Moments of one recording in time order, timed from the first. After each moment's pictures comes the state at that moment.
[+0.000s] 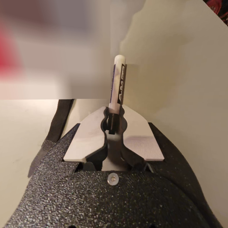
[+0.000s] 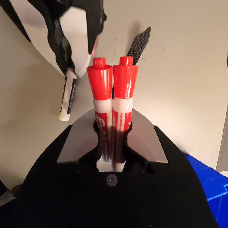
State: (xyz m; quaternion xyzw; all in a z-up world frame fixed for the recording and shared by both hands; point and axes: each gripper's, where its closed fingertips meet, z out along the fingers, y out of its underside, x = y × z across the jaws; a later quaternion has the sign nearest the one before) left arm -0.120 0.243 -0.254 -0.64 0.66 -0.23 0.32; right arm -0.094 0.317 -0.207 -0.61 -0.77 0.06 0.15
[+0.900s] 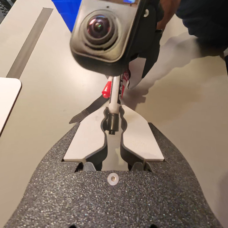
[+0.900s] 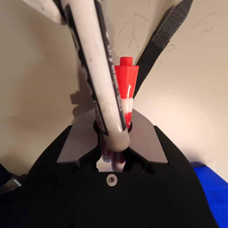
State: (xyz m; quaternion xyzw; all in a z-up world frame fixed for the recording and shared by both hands) left arm -0.152 0.273 -0.173 -0.79 0.44 -0.17 0.39; right arm -0.085 0.307 -0.244 -0.61 -0.79 0.04 0.06
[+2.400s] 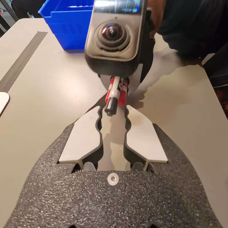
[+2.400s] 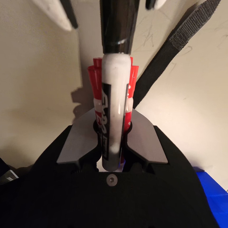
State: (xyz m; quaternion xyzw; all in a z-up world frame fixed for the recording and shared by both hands) left arm -0.146 0.273 -0.176 -0.74 0.45 -0.24 0.43; right arm -0.080 0.298 -0.250 -0.58 -0.81 0.04 0.04
